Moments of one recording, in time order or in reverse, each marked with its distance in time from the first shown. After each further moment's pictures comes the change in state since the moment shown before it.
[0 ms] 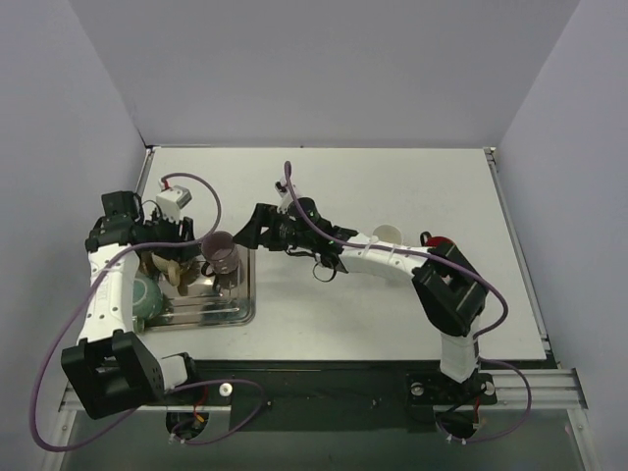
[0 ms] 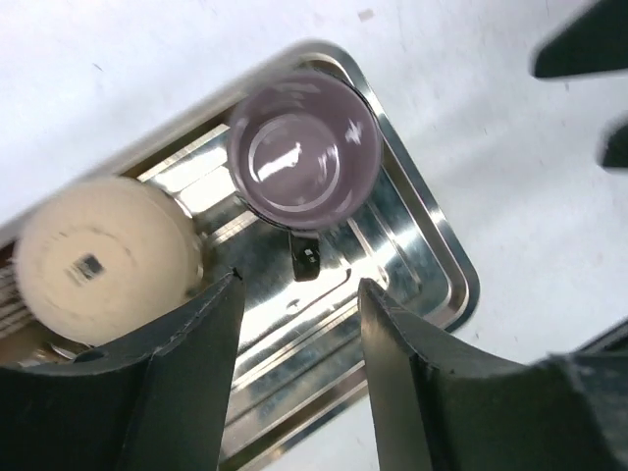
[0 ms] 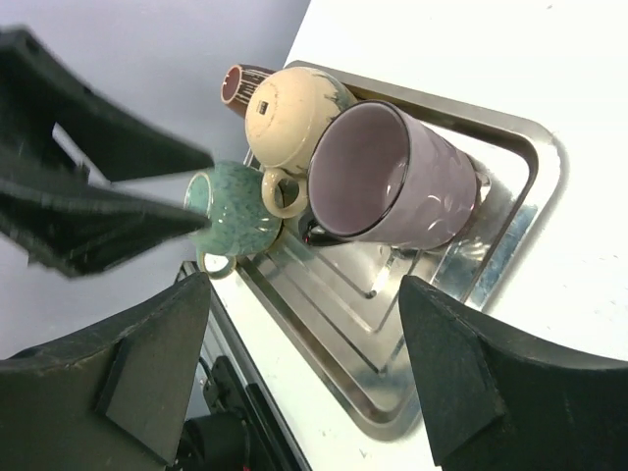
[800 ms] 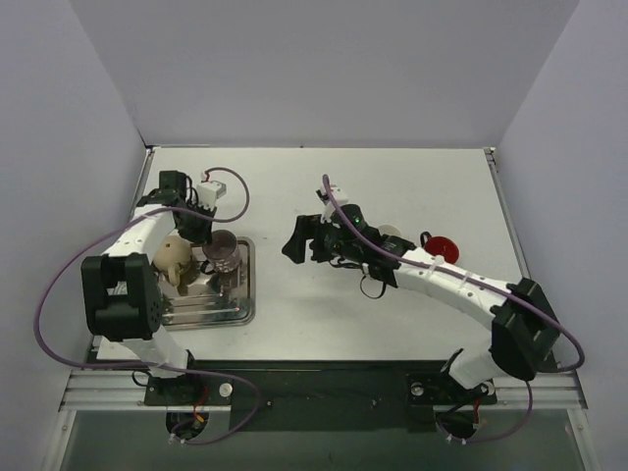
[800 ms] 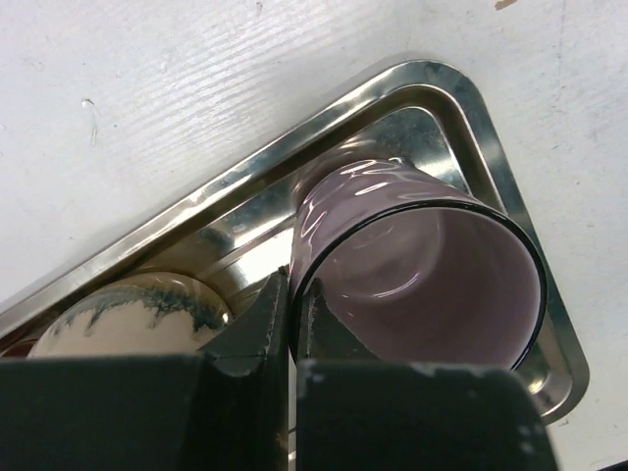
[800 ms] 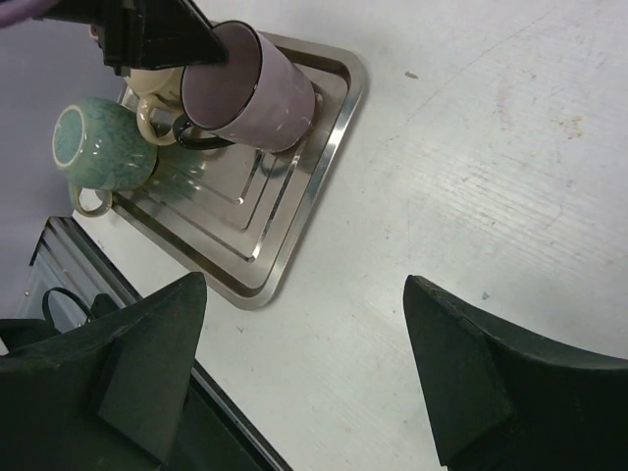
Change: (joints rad) left arm -0.233 0.438 0.171 0.197 -0.348 -0.115; right arm -0.048 -0.404 -0.238 -0.352 0.146 -0.268
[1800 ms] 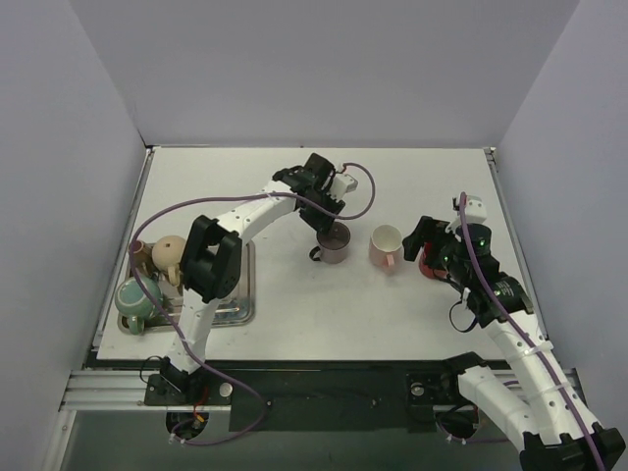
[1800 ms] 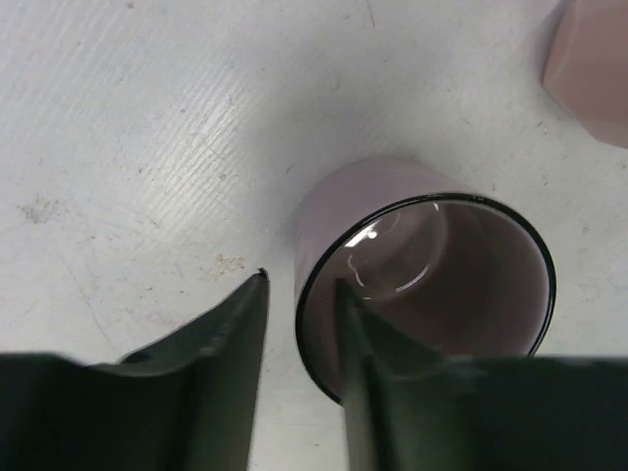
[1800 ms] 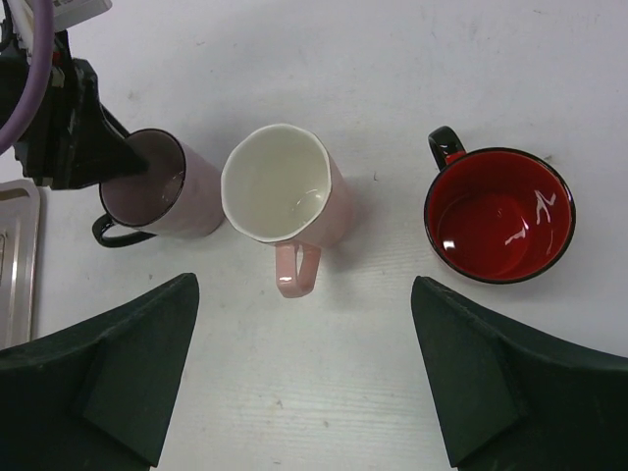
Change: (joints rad) left arm -0.673 0.535 0.729 -0.129 -0.108 -0.260; right arm -0.562 -0.742 -0.282 -0.459 0.161 -0.214
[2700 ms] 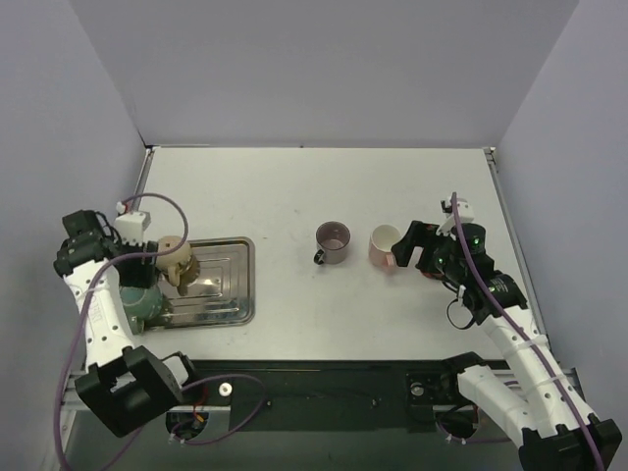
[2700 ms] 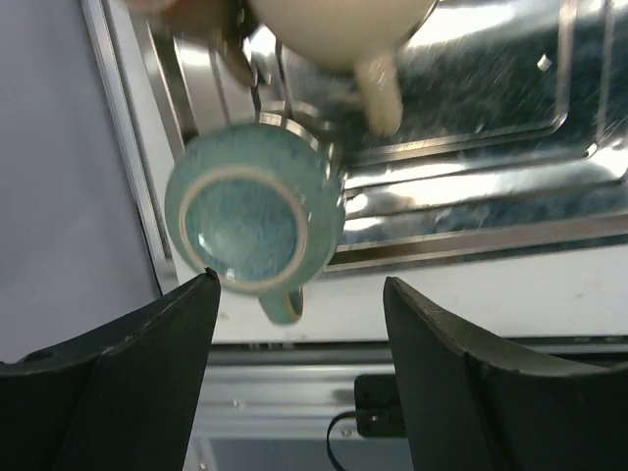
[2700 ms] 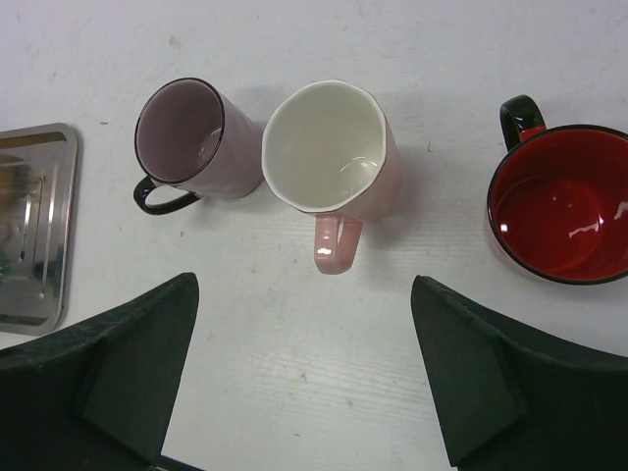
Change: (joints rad) left arm 1.059 -1.040 -0.809 -0.240 0.020 0.386; right arm -0.006 0.022 -0.028 0.012 -0.148 -0.007
